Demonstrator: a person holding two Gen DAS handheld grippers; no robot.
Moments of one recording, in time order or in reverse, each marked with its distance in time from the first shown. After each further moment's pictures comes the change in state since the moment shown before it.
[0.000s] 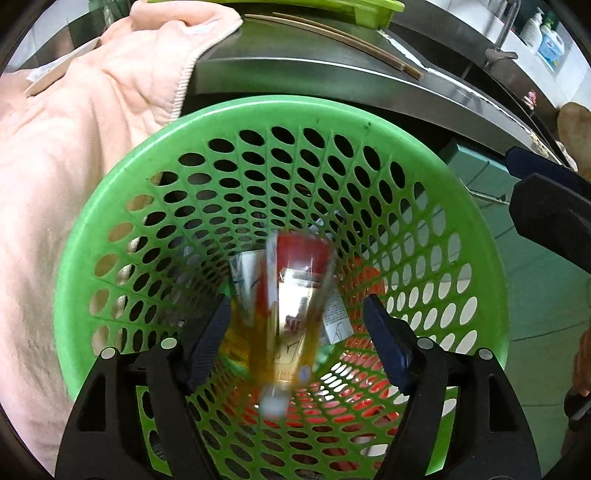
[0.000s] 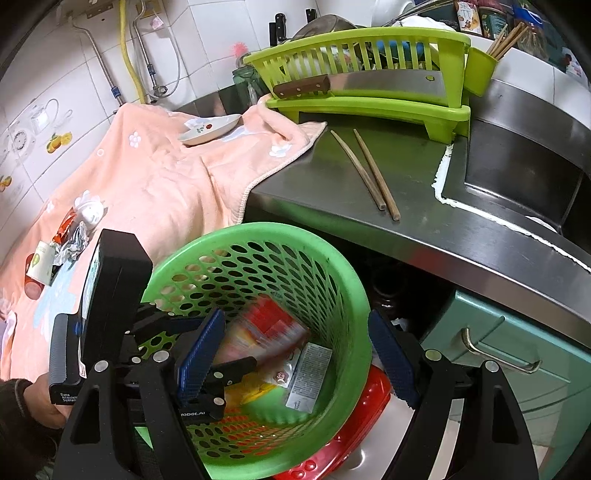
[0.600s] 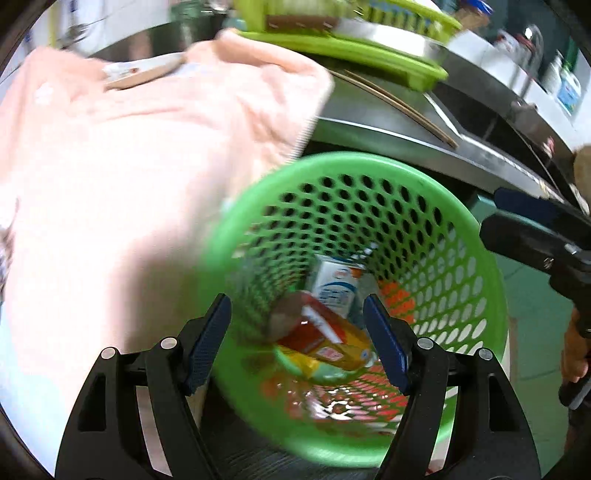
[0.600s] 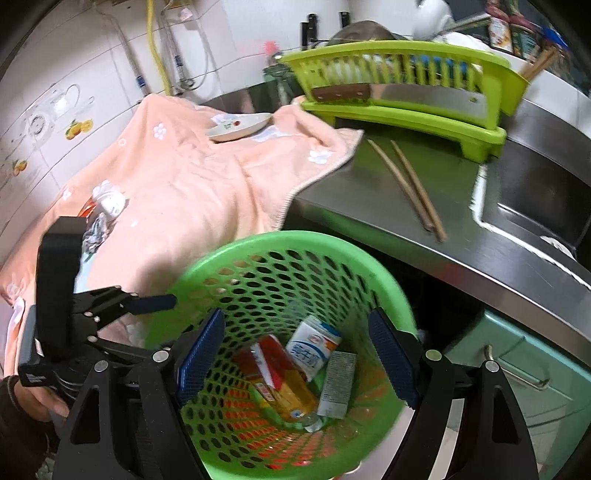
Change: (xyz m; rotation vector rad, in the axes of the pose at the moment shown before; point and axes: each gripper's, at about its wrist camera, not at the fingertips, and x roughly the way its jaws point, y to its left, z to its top) left arm -0.079 0.075 -0.040 -0.127 -0.155 0.098; right arm 0.006 0.045 0.012 -0.082 0.007 0.063
